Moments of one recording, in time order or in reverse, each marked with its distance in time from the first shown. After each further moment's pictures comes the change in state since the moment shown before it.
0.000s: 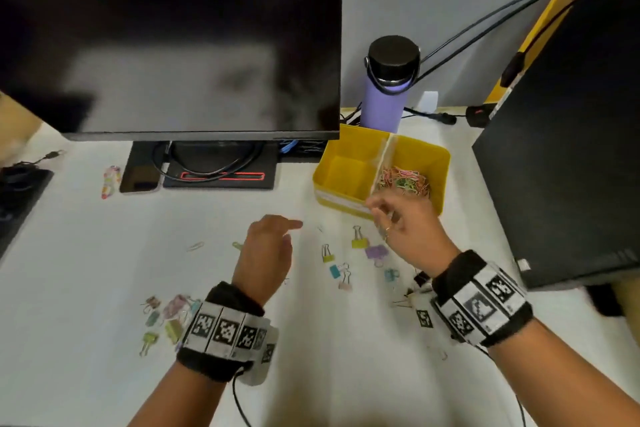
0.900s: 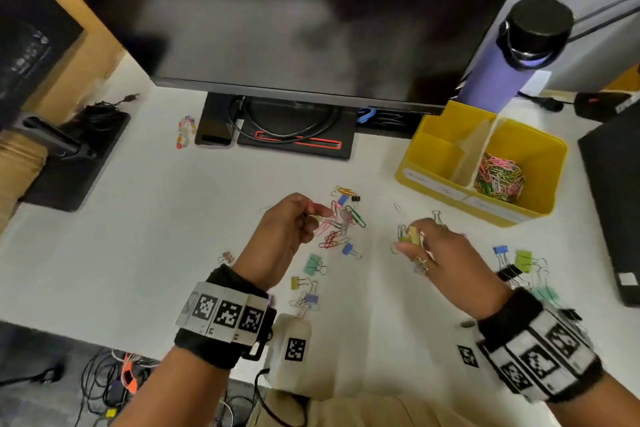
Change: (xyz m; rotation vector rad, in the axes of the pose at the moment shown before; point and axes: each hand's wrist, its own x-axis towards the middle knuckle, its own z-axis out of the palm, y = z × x) left_hand -0.027 -0.046 -0.078 -1.196 -0.069 -0.514; right_hand -0.023 -0.046 0.076 -0.175 -0.309 0.126
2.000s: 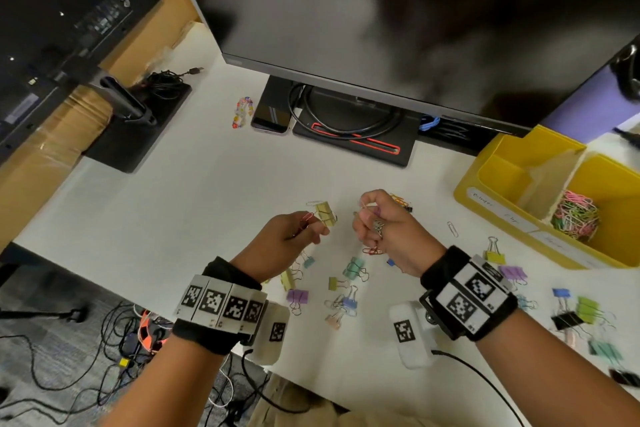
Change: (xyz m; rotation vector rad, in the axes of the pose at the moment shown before) left_hand -0.003 -0.019 -0.086 0.746 -0.003 0.146; right_hand 0.088 -0.087 0.063 0.913 -0.392 0.110
